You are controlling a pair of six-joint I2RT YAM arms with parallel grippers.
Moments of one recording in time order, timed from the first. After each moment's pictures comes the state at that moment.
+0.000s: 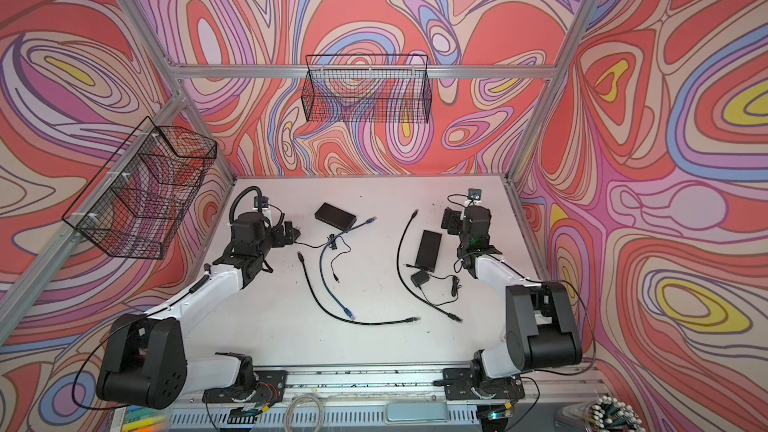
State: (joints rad) left arm -0.13 1.32 0.77 0.01 -0.21 -0.10; right arm 0.10 1.47 0.78 0.28 0.17 0.13
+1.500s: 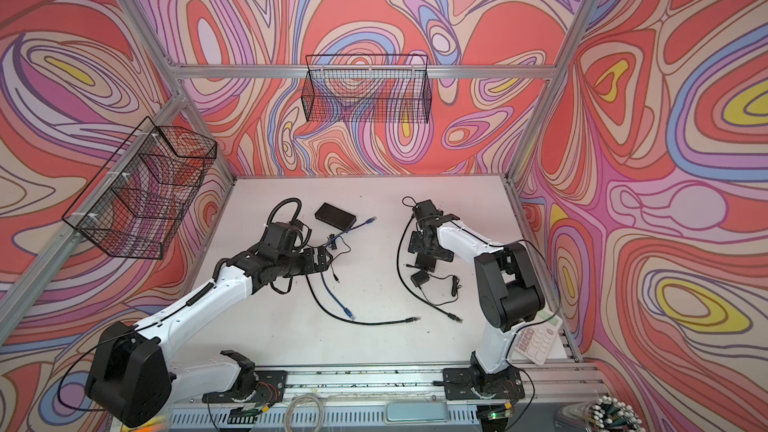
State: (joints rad) left arm -0.43 1.25 0.83 -0.46 0.12 -0.57; right arm 0.33 1.81 1.22 -0.68 0.15 0.58
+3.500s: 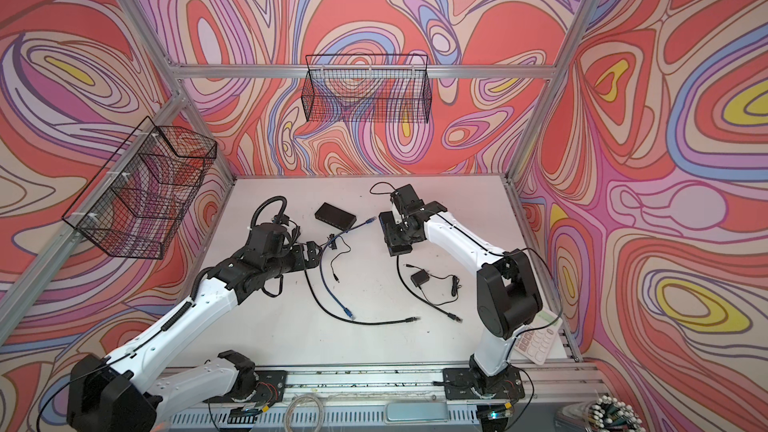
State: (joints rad) left arm -0.43 1.13 0.83 -0.47 0.04 -0.58; right arm 0.50 1.75 1.41 -0.75 -0.07 0.20
